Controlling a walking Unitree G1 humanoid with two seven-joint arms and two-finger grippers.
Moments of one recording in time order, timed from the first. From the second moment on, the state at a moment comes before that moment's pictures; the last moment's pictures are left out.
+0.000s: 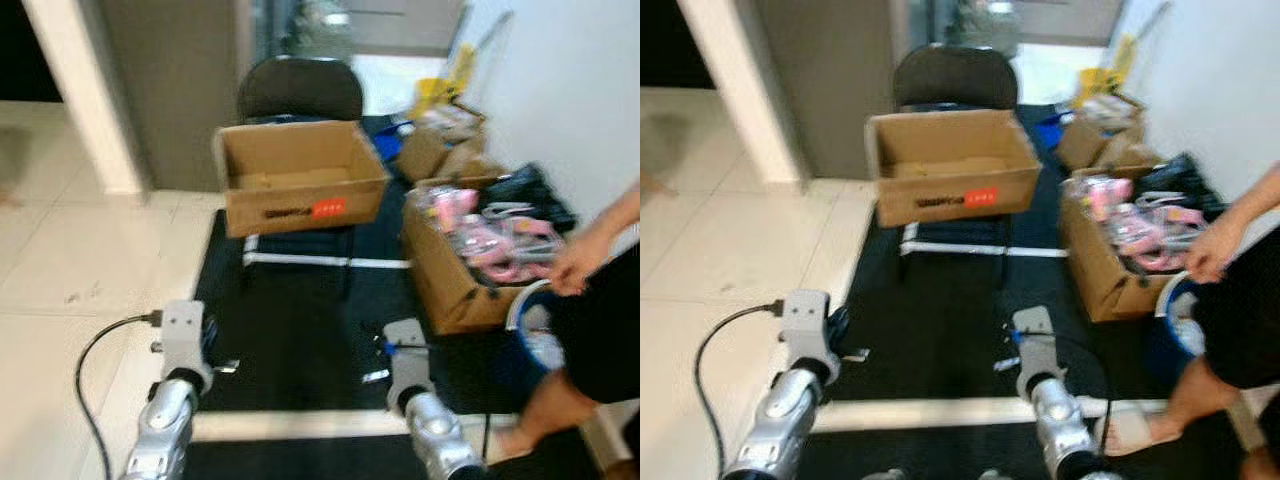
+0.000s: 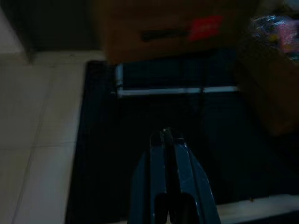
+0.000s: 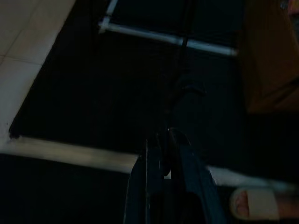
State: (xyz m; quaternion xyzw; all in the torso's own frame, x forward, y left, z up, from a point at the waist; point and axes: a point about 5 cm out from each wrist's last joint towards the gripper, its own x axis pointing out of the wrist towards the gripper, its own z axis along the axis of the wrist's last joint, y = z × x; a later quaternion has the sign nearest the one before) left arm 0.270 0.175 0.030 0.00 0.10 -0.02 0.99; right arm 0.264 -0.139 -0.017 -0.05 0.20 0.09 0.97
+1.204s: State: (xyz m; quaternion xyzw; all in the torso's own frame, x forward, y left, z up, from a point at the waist) left arm 0.270 0.173 0.030 0.00 0.11 -0.03 0.99; right arm 0.276 -0.132 -0.006 -0.03 0.18 0.10 0.98
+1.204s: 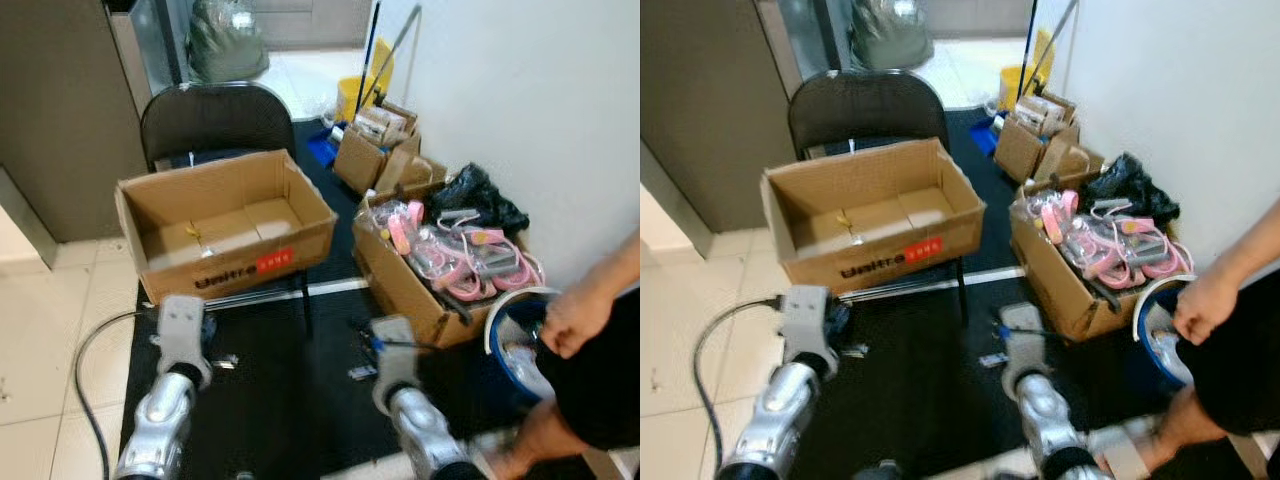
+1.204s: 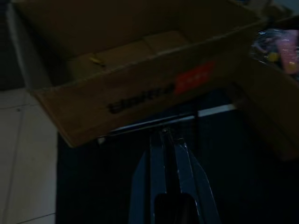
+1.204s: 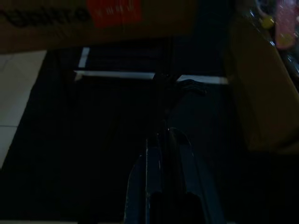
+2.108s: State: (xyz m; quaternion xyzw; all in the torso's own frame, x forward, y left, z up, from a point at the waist) left arm 0.271 0.170 0.031 0.01 0.11 -0.04 0.99; right arm 0.320 -0.099 0.056 -0.01 0.05 0.18 0.98
